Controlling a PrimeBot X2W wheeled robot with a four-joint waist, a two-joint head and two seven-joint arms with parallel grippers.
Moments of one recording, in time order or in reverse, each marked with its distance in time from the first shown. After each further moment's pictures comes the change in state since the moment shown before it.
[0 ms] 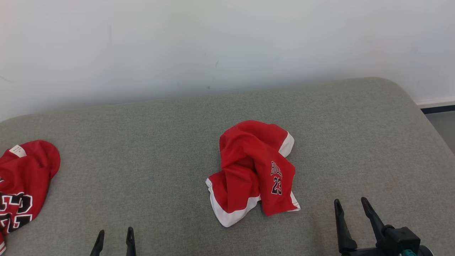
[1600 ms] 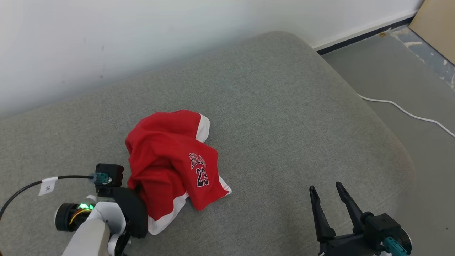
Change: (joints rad) left arm -0.572 0.147 -0.251 0.467 -0.179 -0.043 0.532; right arm -0.063 -0.001 0.118 -0.016 0.044 0.000 0.001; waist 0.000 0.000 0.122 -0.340
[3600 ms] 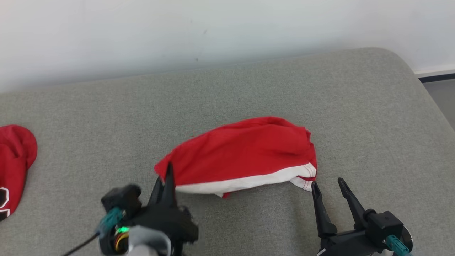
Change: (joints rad) left arm 0.142 0.015 -0.343 -0.538 -0.522 0.520 -0.464; right arm -0.019 0.006 -0.011 0.007 0.004 0.000 -0.018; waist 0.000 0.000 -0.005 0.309
